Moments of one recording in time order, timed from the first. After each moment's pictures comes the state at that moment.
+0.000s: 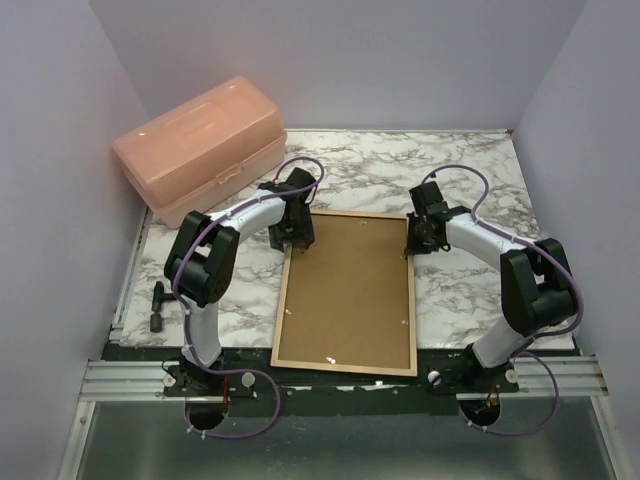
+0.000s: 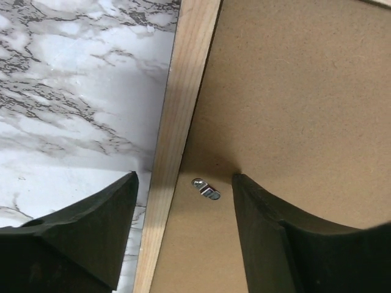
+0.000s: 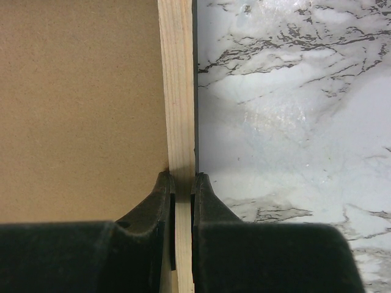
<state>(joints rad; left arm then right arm) -0.49 1.94 1.39 -0.74 -0.10 -0.66 0.33 1.63 0.98 -0.46 0.10 0.40</state>
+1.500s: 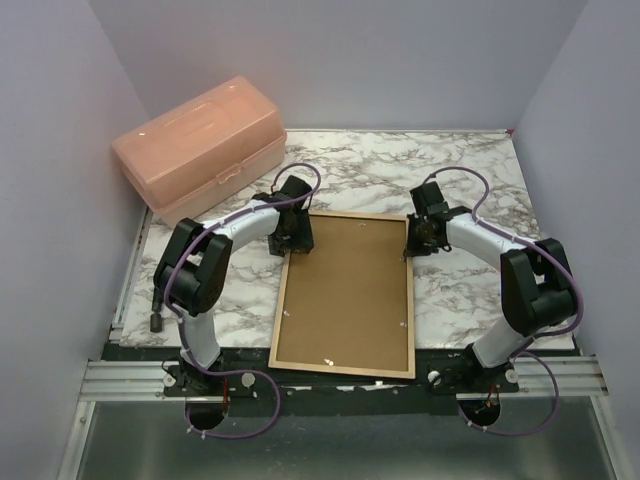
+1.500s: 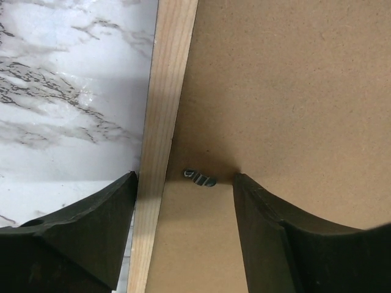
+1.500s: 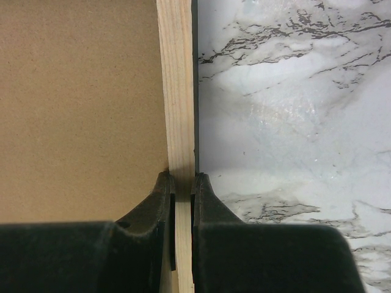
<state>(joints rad) -0.51 1.84 1.24 -0.60 -0.05 -0.65 0.33 1.63 0.98 -0.48 0.06 0.42</state>
